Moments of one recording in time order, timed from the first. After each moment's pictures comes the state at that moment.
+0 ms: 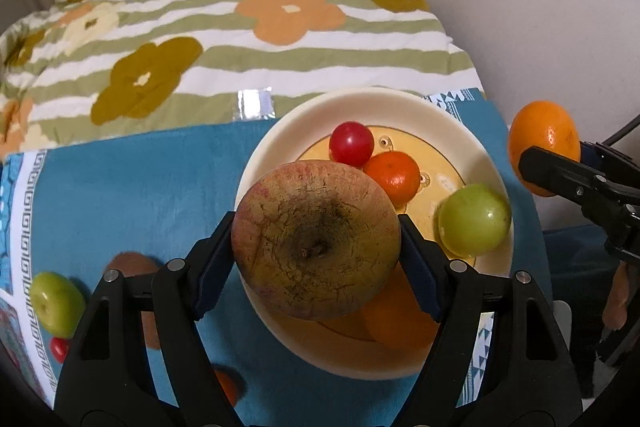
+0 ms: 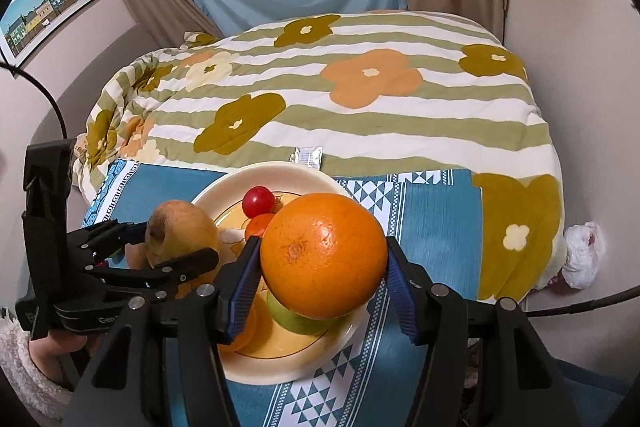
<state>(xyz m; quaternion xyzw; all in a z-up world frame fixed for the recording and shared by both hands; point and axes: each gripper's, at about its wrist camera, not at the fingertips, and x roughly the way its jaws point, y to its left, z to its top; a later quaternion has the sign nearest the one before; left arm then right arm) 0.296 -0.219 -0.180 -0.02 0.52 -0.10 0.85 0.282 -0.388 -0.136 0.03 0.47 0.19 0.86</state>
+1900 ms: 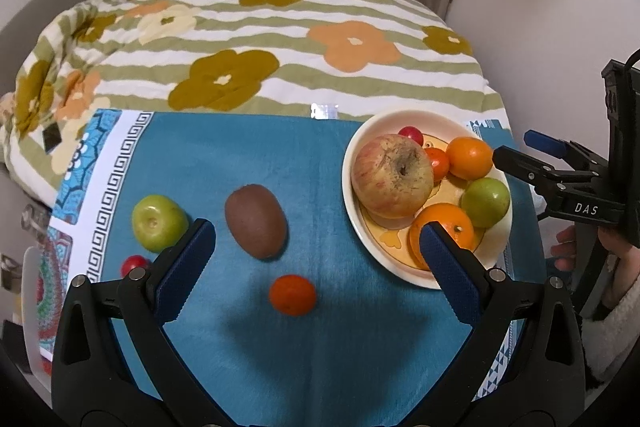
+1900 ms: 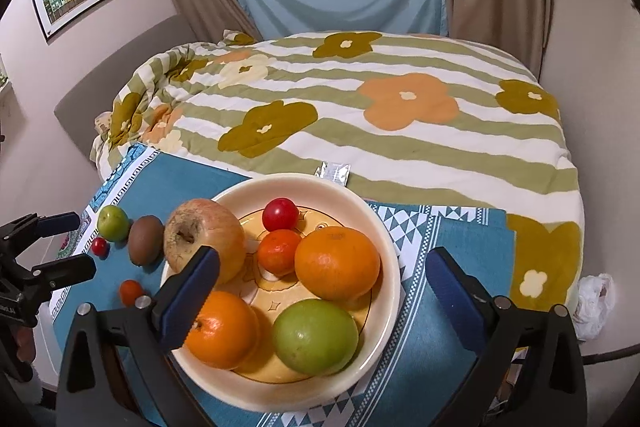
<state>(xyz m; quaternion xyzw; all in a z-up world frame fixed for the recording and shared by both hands) 0.212 -0.156 -0.120 -0.05 0.48 -0.01 0.88 0.283 -0.371 -0.138 -0.01 0.43 0.26 0.87</state>
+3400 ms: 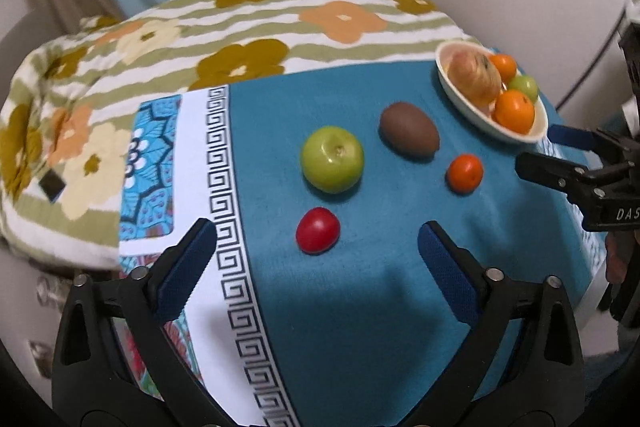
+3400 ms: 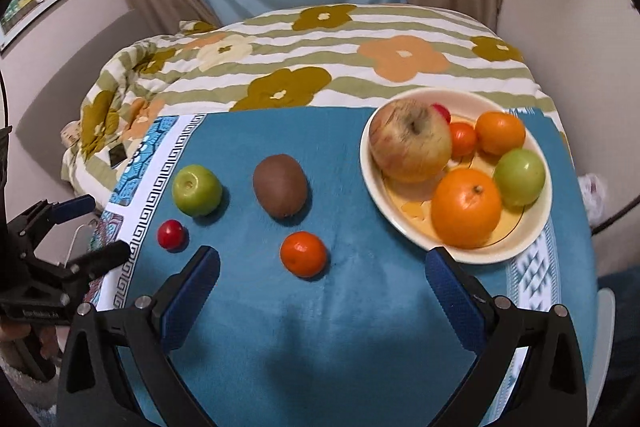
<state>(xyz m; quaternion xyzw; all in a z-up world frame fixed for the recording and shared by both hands) 0.161 0.019 -0.157 0.05 0.47 -0.13 0.87 0.156 -0.192 -0.148 0.02 0.48 0.12 0.87</state>
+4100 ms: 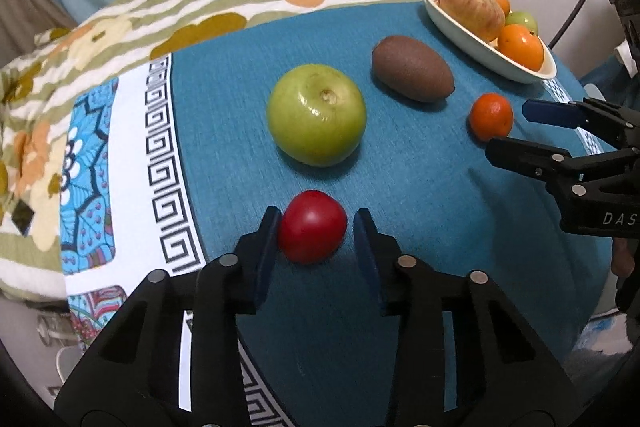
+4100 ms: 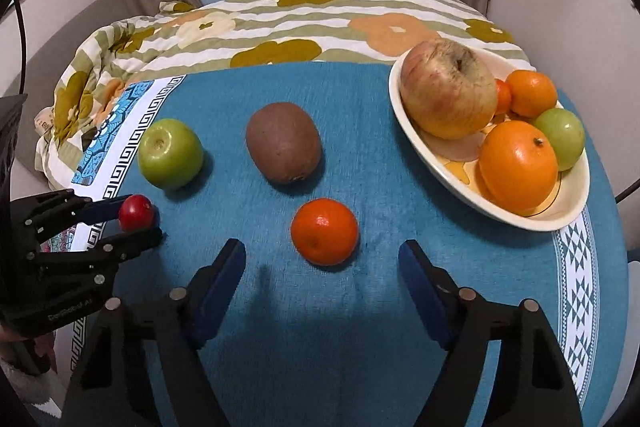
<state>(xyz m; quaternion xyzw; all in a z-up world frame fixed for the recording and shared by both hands) 0.183 0.013 -0.219 0.09 0.50 -0.20 0.84 0.161 -0.161 -0.195 0.00 0.50 0.08 0.86</state>
